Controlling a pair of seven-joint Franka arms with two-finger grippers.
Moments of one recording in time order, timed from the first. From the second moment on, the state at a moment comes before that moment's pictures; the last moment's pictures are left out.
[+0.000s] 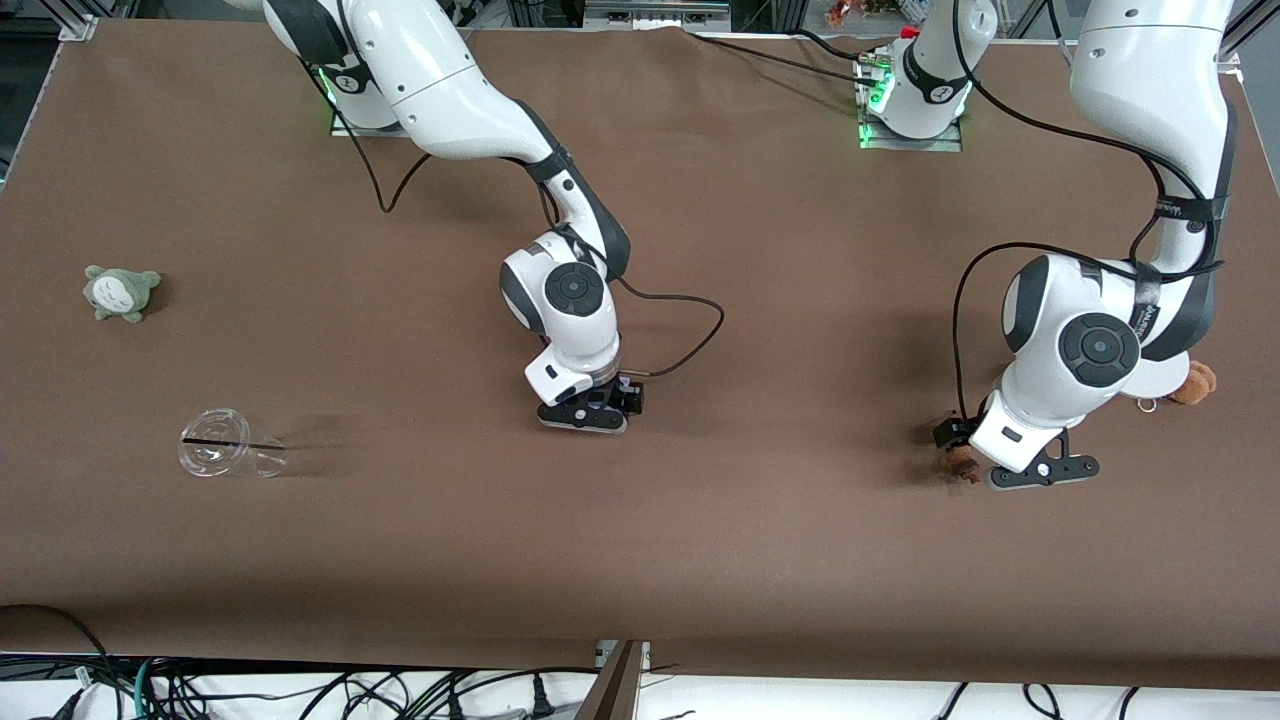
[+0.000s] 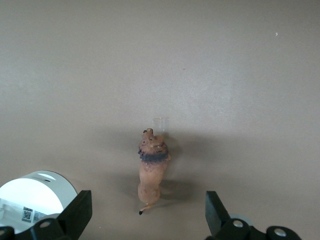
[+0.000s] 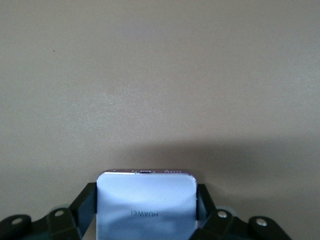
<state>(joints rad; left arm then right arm) -0.08 0.52 -0.01 -1.71 0.18 2.27 -0.33 0.76 0.94 -0.13 -1.36 -0.02 2.47 0.83</state>
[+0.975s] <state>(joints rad) -0.08 0.46 -0.02 -1.71 0.18 2.20 -0.29 0.39 0.83 -0.18 -1.35 -0.01 2.20 0.20</state>
